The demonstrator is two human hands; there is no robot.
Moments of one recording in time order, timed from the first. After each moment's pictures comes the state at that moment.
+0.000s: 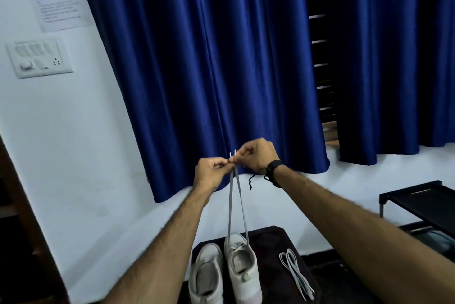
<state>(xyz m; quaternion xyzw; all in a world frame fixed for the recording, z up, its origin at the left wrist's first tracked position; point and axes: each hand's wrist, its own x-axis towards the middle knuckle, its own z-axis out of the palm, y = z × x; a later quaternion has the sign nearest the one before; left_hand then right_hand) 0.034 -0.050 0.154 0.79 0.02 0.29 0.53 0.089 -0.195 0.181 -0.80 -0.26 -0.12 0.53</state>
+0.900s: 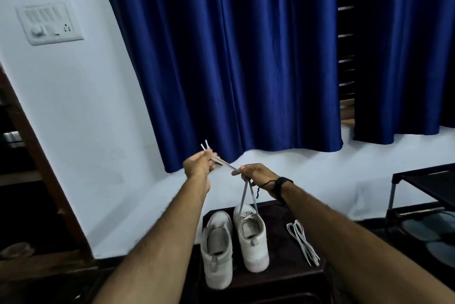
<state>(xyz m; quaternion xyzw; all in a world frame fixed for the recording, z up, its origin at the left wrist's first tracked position) 0.028 -0.003 0.104 0.55 0.23 0.33 0.74 0.088 -0.161 0.066 -0.75 -0.29 0.15 0.58</state>
